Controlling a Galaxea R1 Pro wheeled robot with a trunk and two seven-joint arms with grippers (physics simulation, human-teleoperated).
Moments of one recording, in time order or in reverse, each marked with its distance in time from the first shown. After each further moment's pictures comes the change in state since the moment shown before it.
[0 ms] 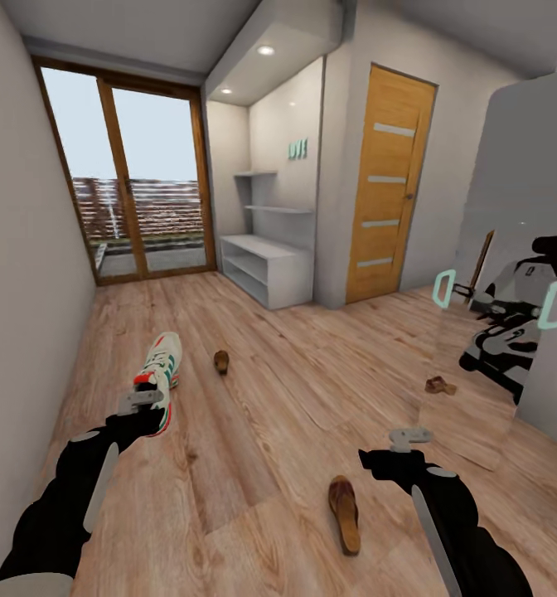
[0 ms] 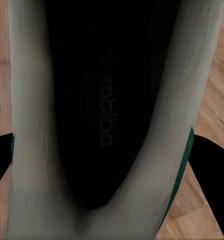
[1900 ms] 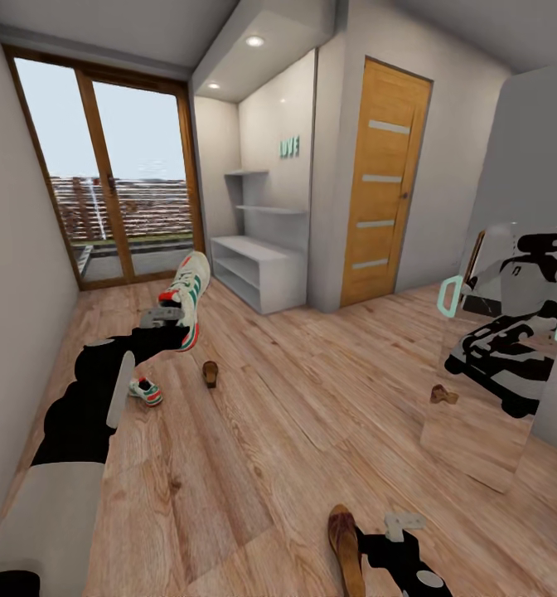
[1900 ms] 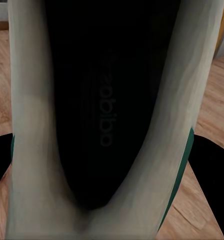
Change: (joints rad) left arm -0.349 -0.013 -0.089 -0.015 -0.006 0.126 -0.106; right arm -0.001 0.003 -0.004 0.799 -0.004 -0.747 0.000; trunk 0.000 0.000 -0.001
